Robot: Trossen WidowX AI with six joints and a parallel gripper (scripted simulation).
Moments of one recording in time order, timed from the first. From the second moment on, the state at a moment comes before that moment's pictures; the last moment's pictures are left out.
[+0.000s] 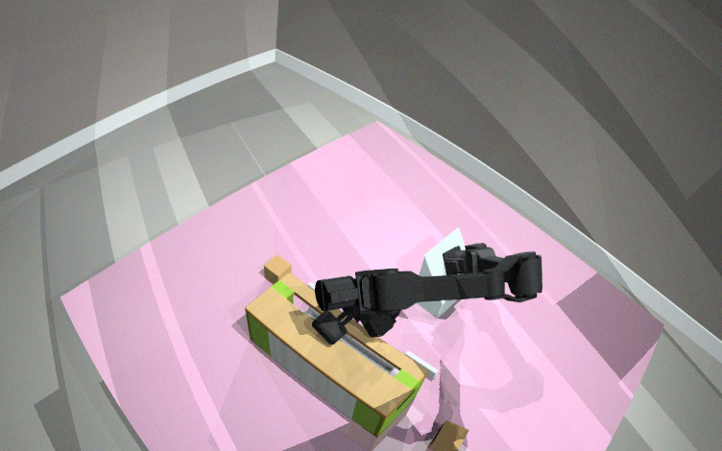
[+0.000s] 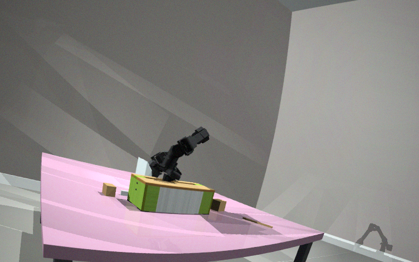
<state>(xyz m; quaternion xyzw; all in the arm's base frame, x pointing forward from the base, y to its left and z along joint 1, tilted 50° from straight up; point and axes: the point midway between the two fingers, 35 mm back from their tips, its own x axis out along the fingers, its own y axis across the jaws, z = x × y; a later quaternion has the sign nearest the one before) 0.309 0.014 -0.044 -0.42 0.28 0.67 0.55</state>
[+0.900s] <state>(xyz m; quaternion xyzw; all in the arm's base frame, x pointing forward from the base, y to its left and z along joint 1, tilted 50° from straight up) 0.315 -0.003 -0.063 -0.42 0.28 0.67 0.55</state>
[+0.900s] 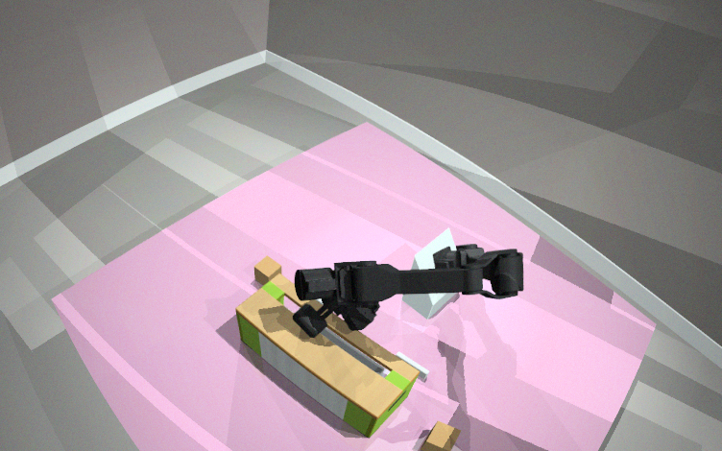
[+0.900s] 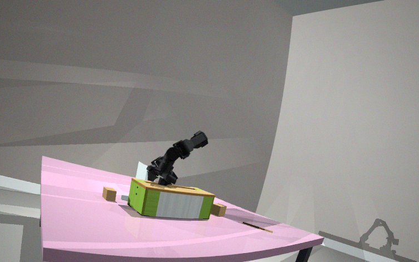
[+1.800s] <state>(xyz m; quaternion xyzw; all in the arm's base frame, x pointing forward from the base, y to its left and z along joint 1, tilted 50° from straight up) 0.322 -0.020 -0.084 -0.42 0.28 0.67 0.55</state>
